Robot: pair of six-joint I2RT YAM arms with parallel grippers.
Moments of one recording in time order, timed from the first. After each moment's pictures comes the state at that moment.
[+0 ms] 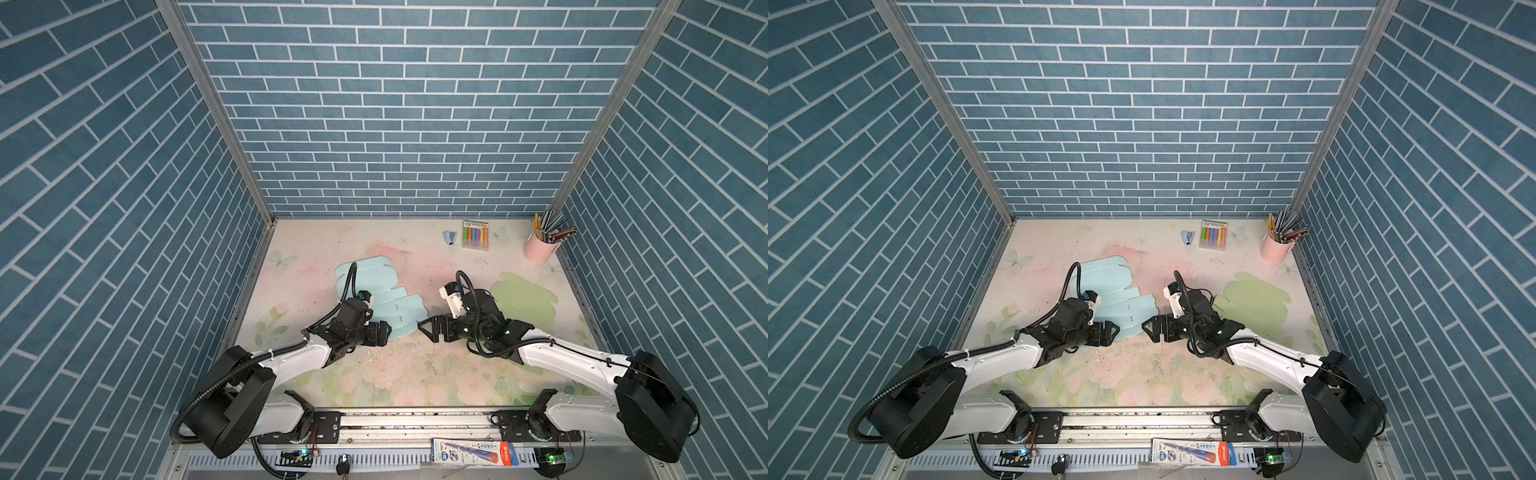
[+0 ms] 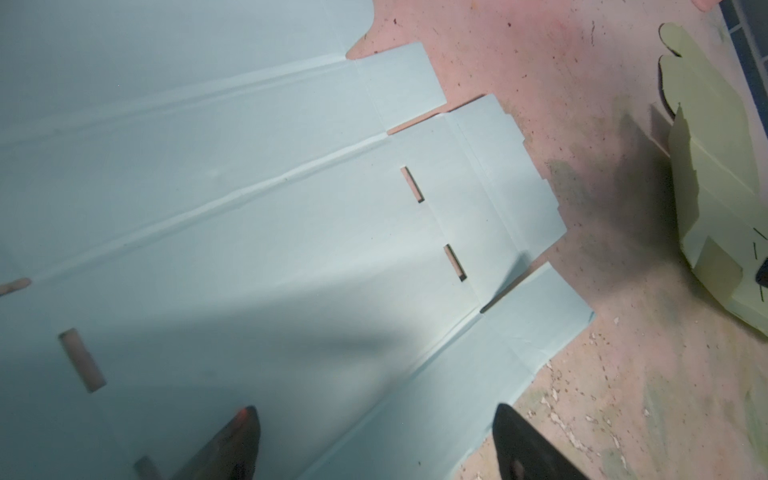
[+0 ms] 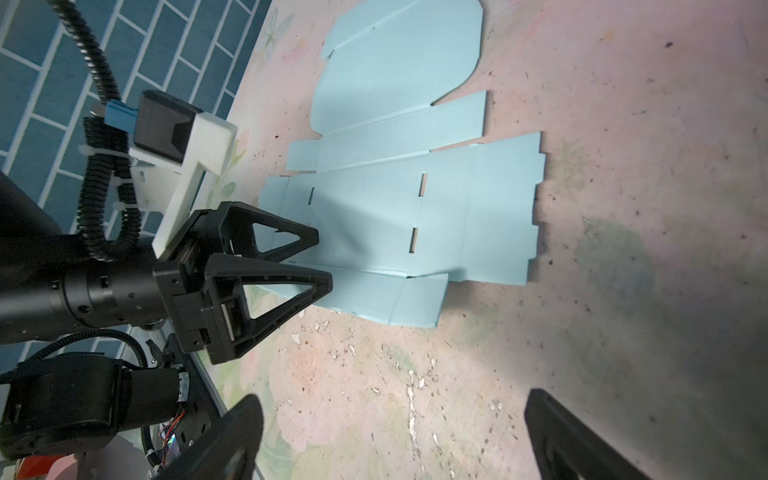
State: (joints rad) left arm -0.60 1.31 0.43 0.04 0.13 -0.48; right arm 0.80 1.24 0.58 0.00 -0.28 0.58
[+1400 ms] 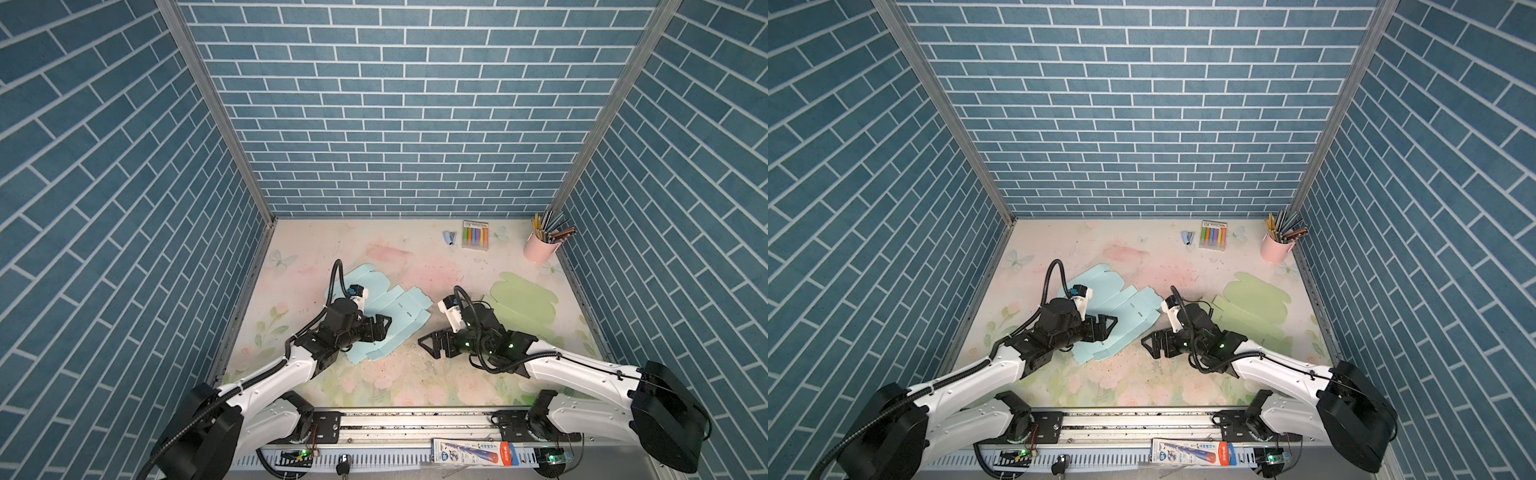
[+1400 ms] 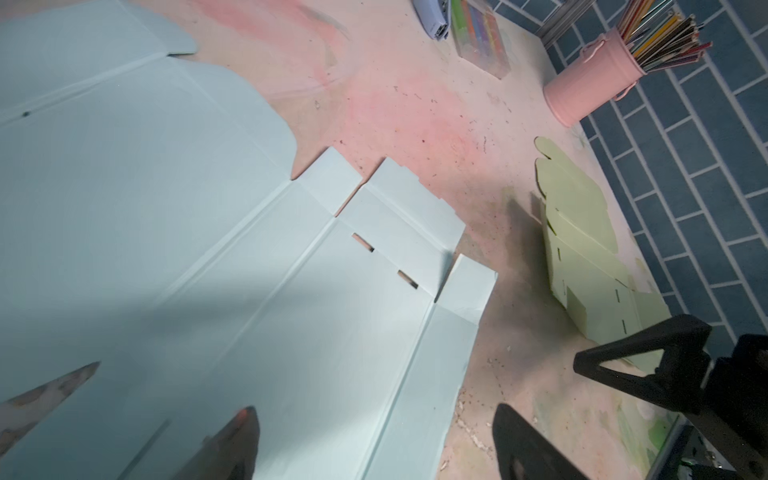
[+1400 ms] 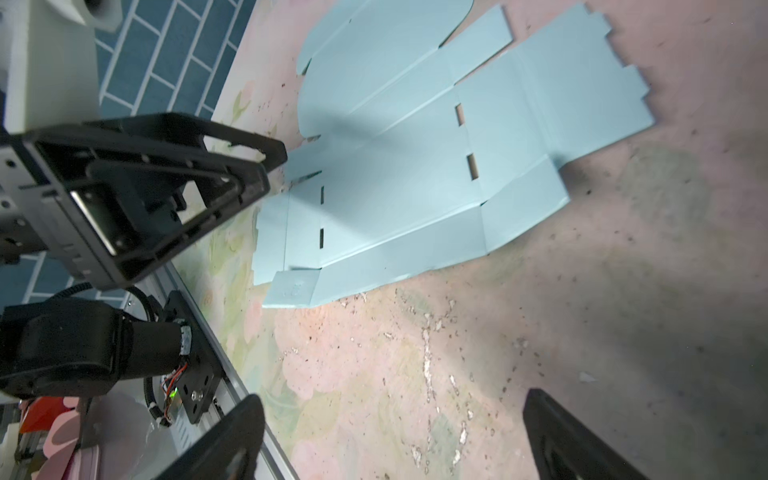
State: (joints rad) left arm -0.56 1.06 0.39 0.03 0.17 -0.54; right arm 0.92 1.17 0.51 -0.03 -0.24 0.62
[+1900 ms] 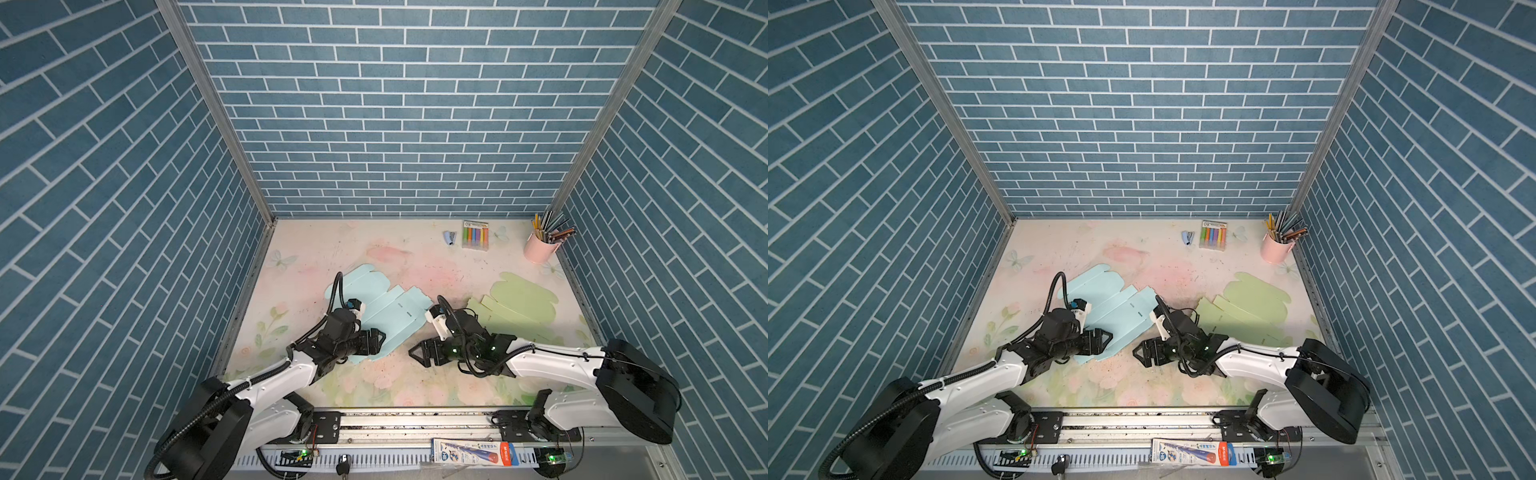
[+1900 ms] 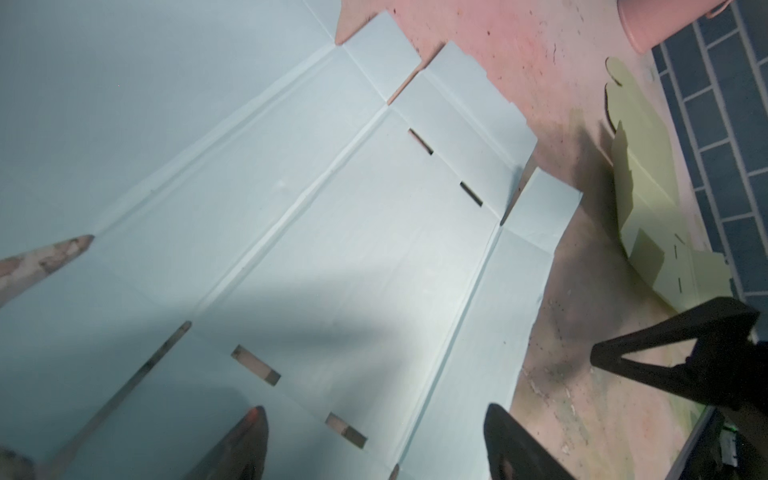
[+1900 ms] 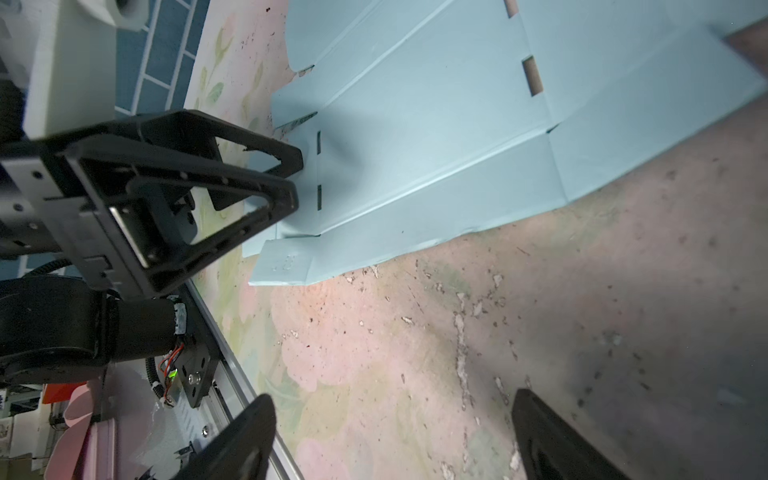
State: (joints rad) left arm -0.57 1.11 0.29 0.05 0.21 -0.55; right arm 0.97 1.34 0.51 0.11 -0.28 0.70
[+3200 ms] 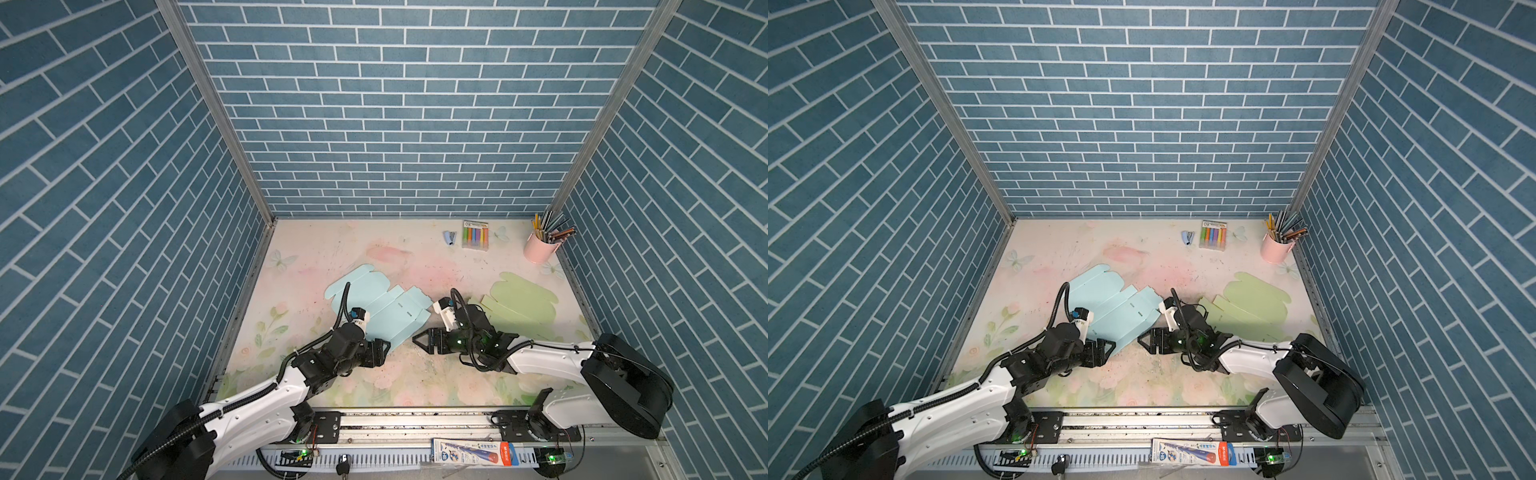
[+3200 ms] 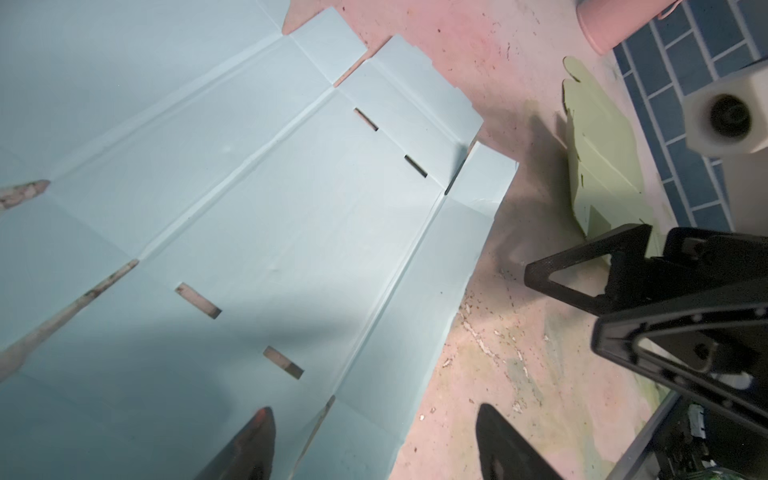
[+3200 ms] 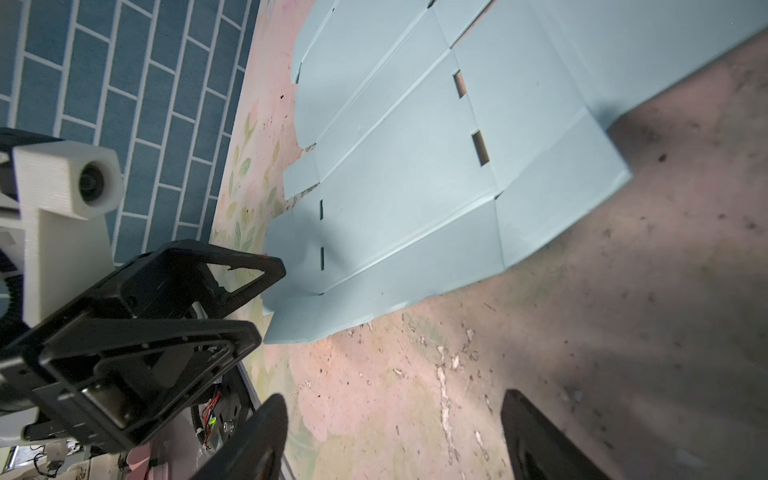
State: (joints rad) left arm -0.79 0.91 0.28 -0.08 0.02 -0.69; right arm 0.87 1.38 0.44 0.31 -0.35 0.77
